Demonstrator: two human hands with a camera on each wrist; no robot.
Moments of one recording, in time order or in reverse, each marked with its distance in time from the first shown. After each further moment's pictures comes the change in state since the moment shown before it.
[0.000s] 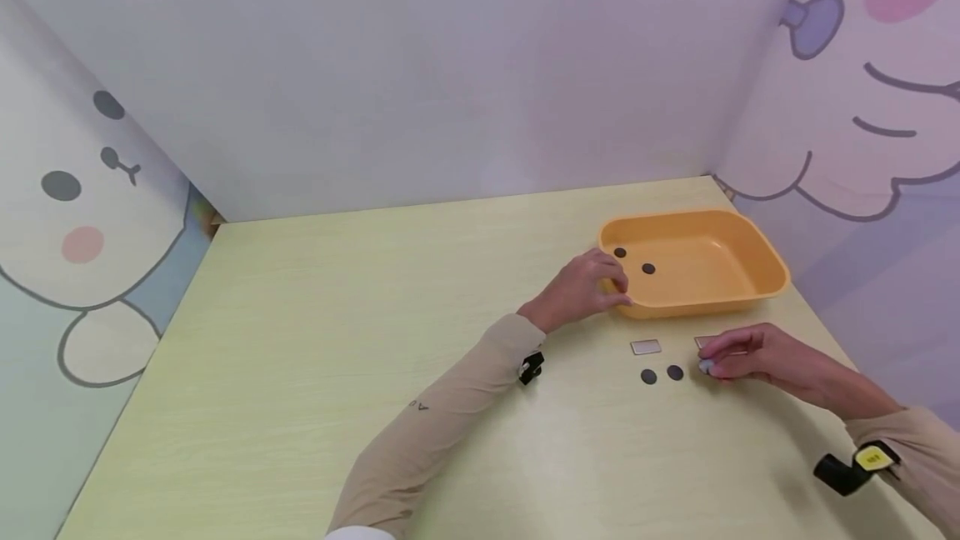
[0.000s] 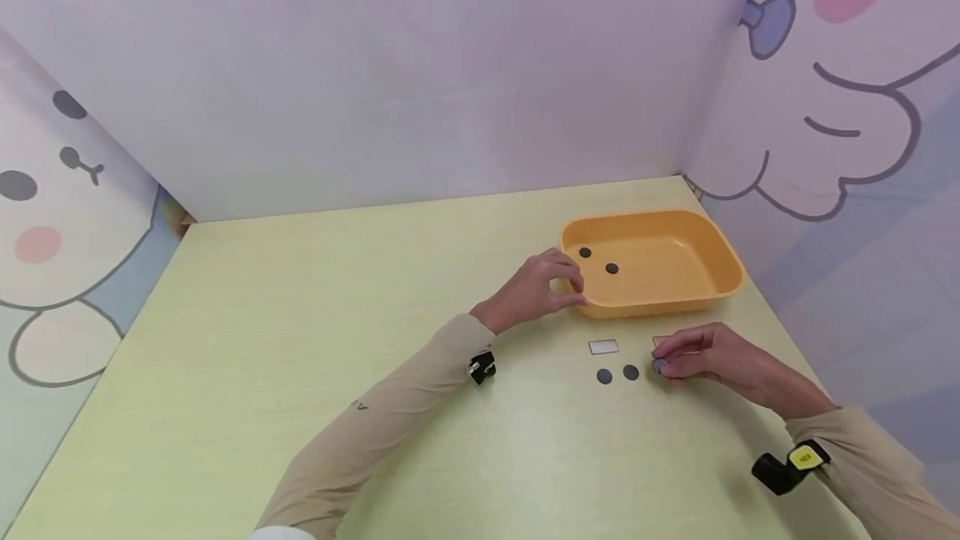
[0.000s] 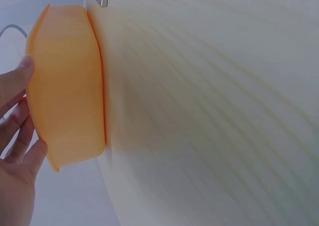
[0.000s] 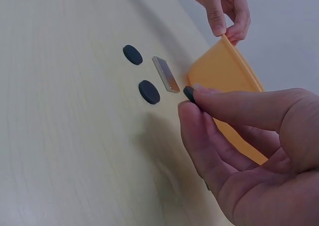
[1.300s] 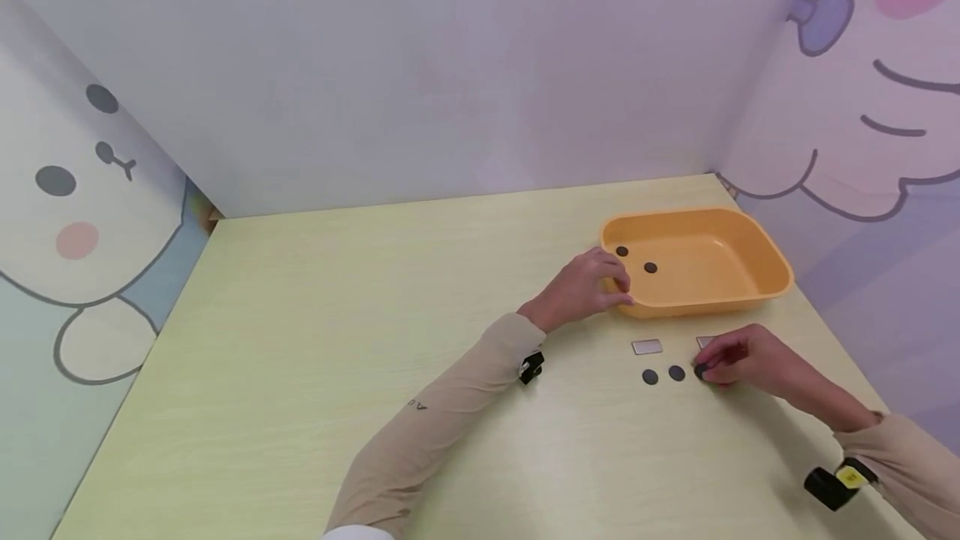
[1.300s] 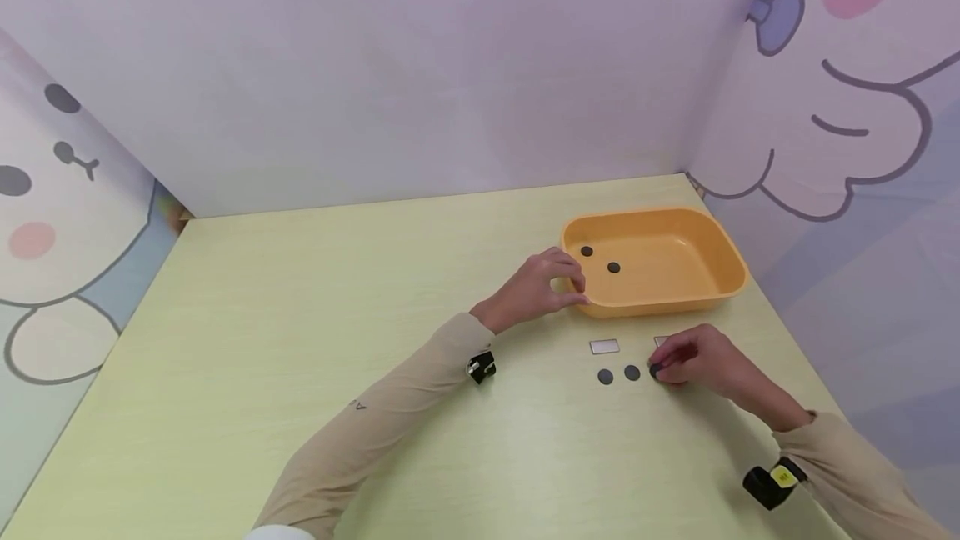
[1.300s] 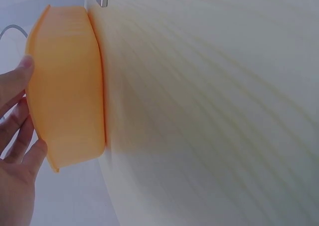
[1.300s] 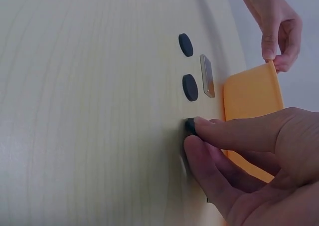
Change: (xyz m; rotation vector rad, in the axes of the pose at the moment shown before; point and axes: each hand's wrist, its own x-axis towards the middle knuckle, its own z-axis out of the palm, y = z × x) left_hand 0.000 -0.002 0.000 -0.012 0.012 0.027; right_hand 0.011 -0.003 0.025 -0.531 0.264 -0.005
